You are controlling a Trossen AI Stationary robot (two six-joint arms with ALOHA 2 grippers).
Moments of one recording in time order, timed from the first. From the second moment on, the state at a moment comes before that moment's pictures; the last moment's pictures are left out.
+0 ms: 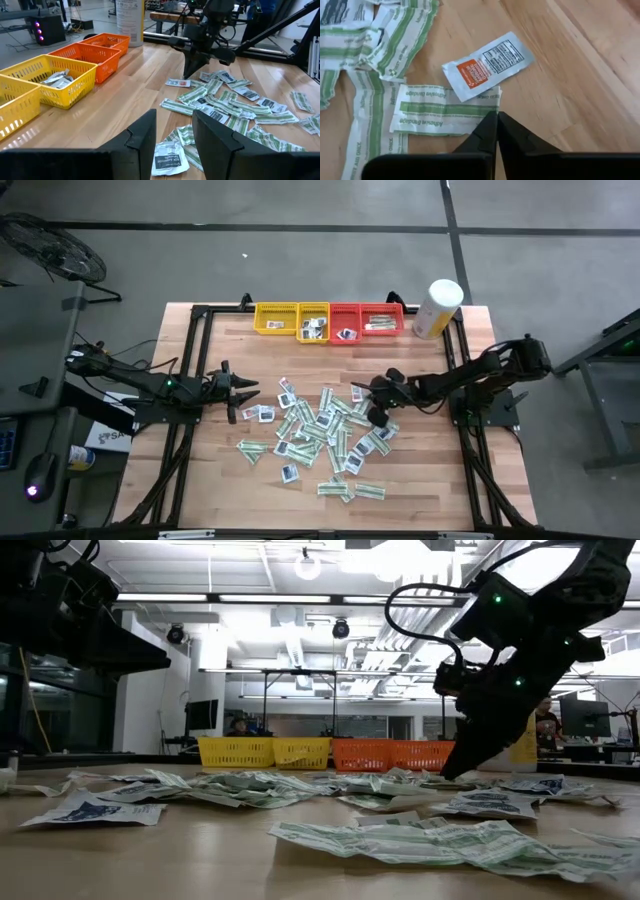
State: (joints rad) left arm -0.29 0.34 0.01 0.15 -0.53 -0.19; right arm 0.04 1.55 0.45 0.09 0.24 0.46
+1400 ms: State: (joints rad) left arm -0.29 0.34 0.01 0.15 -0.53 -0.19; right arm -0.65 1.21 0.89 -0.38 0.17 -0.44
